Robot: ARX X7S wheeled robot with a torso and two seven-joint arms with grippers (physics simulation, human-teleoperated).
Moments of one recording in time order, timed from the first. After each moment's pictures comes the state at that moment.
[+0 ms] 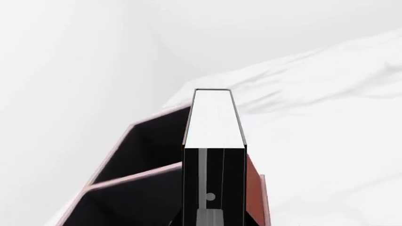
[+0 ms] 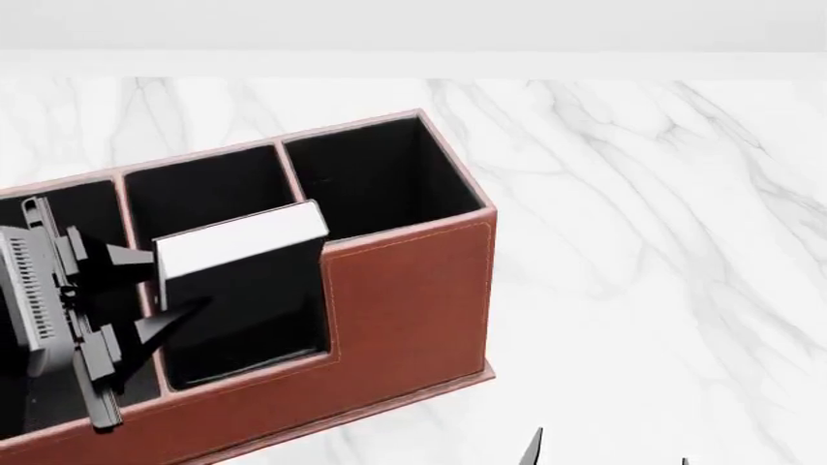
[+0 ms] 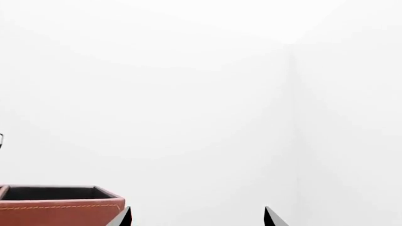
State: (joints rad) left arm -0.90 -0.61 0.64 -0.53 -0.46 0.17 0.84; right arm 0.00 0.31 -0.42 0.08 -0.20 -0.61 0.82
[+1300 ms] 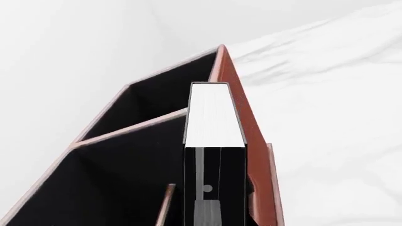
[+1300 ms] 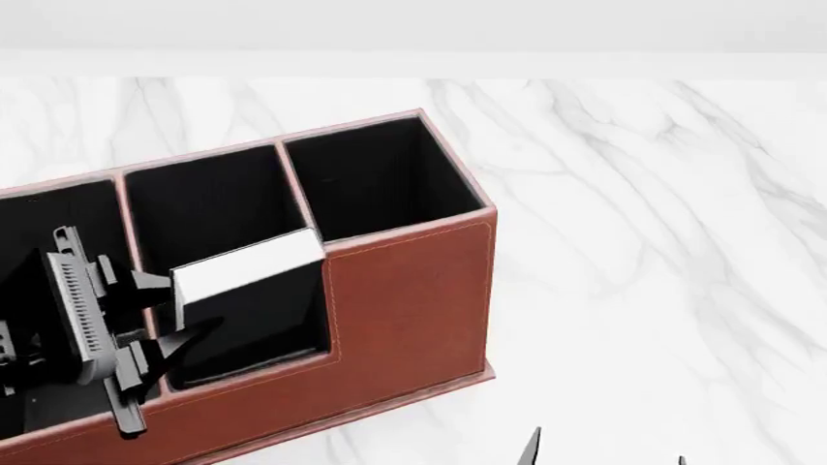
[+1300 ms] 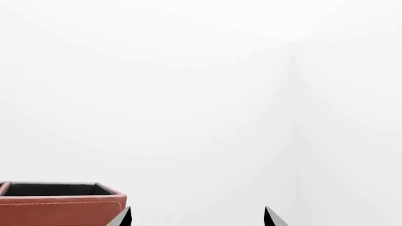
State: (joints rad) left arm -1.05 -0.35 0.58 -1.31 -0.29 0.60 0.99; right arm 0.02 0.32 -0.44 0.10 -0.19 -0.62 0.84
